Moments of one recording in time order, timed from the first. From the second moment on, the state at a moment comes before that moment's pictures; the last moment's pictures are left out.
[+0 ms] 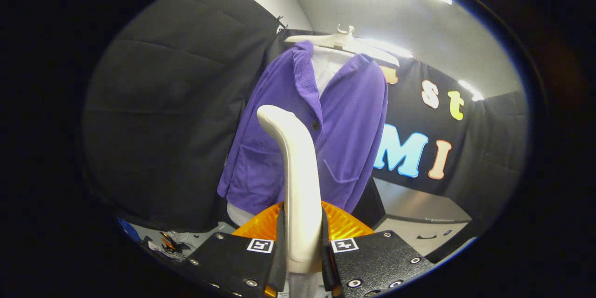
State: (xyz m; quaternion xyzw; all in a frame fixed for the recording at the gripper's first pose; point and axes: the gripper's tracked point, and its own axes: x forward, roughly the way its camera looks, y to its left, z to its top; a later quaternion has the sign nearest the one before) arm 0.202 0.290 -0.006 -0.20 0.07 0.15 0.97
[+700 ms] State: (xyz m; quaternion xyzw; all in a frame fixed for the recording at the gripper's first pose) arm 0.280 0.381 0.112 -0.22 -0.09 0.10 0.97
